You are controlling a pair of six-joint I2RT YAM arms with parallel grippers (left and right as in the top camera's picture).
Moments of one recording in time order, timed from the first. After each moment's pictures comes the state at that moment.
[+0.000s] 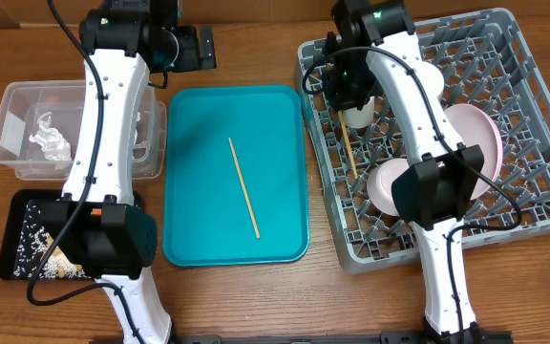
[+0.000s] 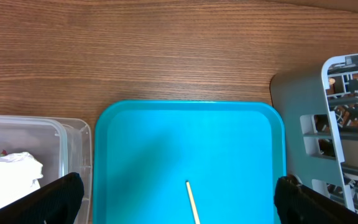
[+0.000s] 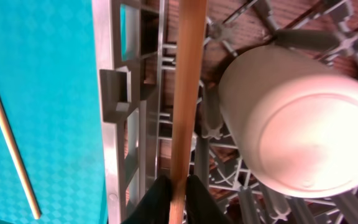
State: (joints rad) left arm -0.08 2.05 2.18 -1.15 0.10 -0.19; right arm 0.31 2.47 2.60 -1.64 -0.12 0.04
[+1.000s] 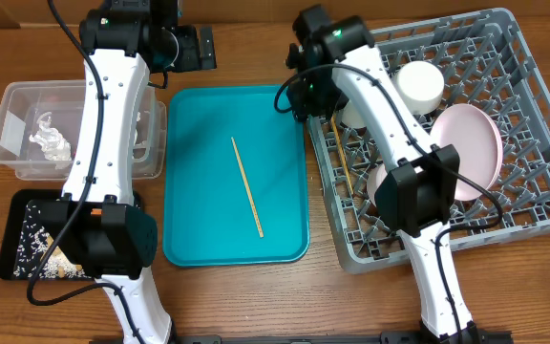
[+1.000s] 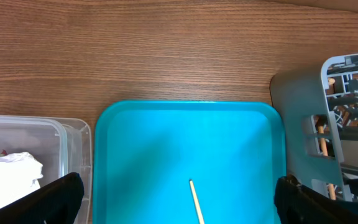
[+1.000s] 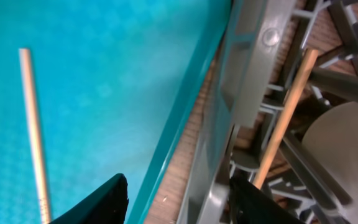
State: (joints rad) left arm -0.08 2.05 2.18 -1.15 0.10 -0.19; right arm 0.42 2.47 2.49 -1.47 -0.12 0.04
